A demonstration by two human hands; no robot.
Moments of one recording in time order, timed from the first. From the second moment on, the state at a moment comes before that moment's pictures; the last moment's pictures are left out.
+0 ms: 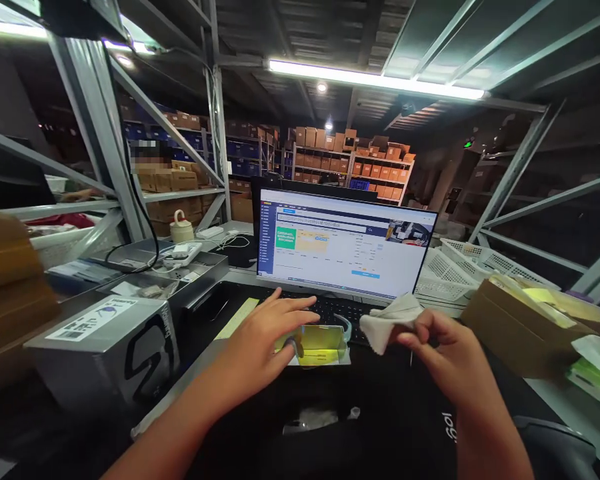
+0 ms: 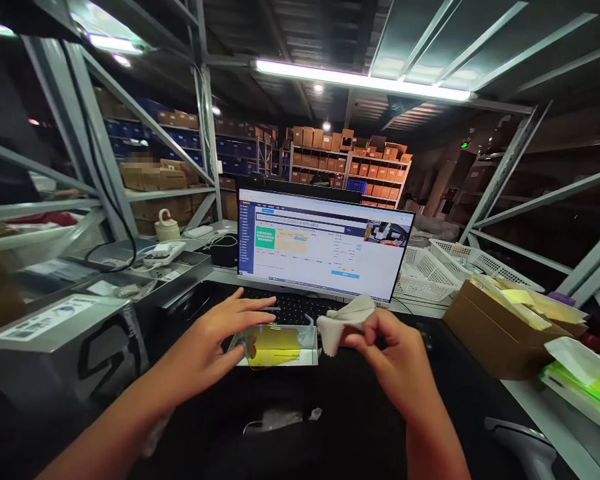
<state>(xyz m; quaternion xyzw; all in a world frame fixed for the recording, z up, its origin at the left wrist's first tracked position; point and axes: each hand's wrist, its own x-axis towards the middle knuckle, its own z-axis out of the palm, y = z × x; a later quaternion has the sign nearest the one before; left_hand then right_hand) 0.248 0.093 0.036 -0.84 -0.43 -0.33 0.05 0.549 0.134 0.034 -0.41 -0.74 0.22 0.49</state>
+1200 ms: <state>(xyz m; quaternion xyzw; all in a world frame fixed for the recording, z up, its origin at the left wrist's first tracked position) 0.306 0.072 -0.001 -0.75 -0.48 -0.41 0.22 0.465 0.101 0.000 -0.33 -0.64 0.20 0.67</state>
